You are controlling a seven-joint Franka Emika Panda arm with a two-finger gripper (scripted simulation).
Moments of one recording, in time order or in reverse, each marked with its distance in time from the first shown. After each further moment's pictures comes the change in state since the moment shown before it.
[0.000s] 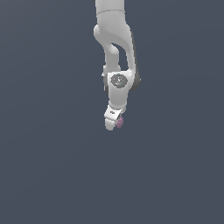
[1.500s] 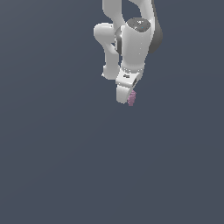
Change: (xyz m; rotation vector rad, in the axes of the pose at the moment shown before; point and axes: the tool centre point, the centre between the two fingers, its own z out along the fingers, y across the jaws) arm 0.034 -0.045 -0.177 0.001 -0.001 -0.003
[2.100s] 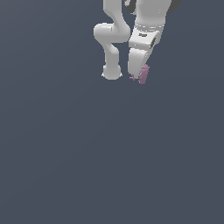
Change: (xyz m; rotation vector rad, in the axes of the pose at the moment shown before) arm 0.024 -0.029 -0.123 0.001 0.001 -0.001
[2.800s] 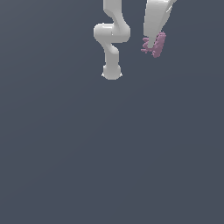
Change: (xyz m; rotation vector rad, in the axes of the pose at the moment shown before) arm 0.022 -0.021 -0.108 -0.001 0.000 0.002
